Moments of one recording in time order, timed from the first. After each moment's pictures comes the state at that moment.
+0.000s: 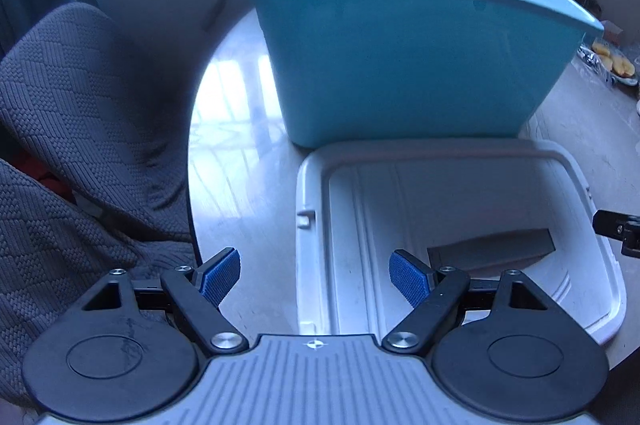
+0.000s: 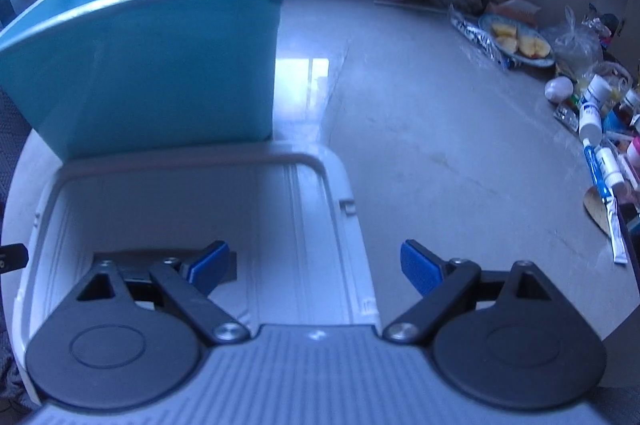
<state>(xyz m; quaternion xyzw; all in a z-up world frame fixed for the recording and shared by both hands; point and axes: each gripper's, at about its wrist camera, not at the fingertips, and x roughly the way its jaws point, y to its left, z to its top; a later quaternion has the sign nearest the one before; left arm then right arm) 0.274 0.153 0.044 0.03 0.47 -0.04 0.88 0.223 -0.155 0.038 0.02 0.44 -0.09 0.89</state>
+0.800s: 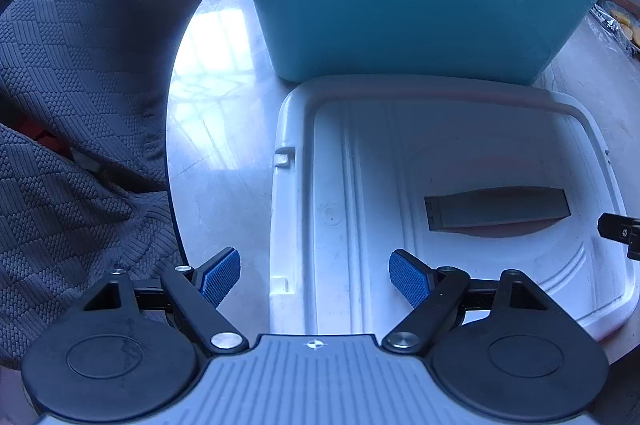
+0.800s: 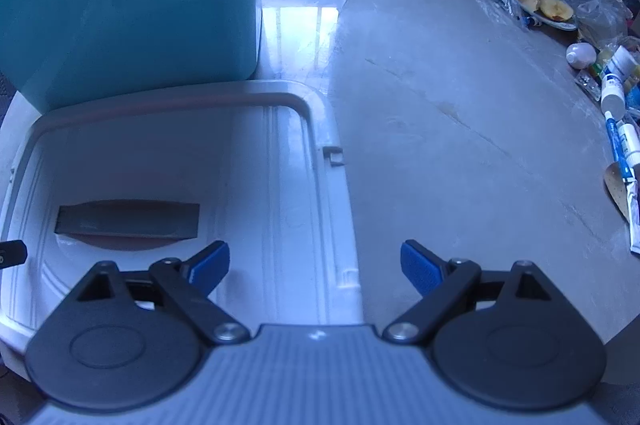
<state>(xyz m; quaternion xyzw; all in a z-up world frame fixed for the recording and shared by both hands) 0.286 0.136 0.014 0.02 0.53 -0.02 0.85 0.237 -0.181 0.009 0.02 0.51 -0.06 0.86</state>
